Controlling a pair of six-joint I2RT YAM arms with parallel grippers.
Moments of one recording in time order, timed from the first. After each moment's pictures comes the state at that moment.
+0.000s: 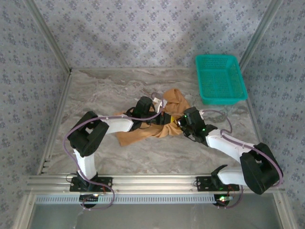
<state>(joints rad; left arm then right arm) -0.75 1.86 1.01 0.38 0.63 -0.69 0.55 1.27 0.59 -0.07 0.08 1.42</state>
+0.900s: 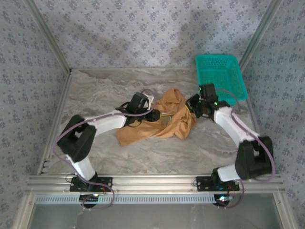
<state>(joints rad) -0.69 1.67 1.04 -0.11 0.20 -0.44 0.23 1.48 1.07 -0.45 -0.27 1.12</state>
